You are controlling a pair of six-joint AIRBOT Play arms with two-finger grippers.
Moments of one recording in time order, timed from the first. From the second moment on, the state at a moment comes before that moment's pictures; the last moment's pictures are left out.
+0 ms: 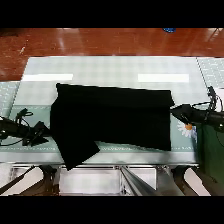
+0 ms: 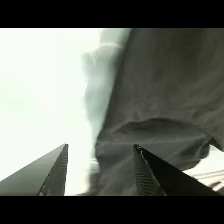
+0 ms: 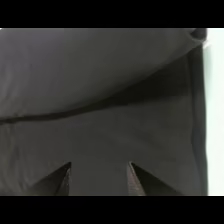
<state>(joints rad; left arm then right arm) 0.57 -1.15 0.53 1.11 -1.34 -1.33 -0.47 -0.92 0.53 -0.70 1.12 1.17</state>
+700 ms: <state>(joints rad) 0.40 -1.16 0.39 0.94 -1.22 -1.20 -0.79 -0.94 0.52 -1.04 1.22 1.36</state>
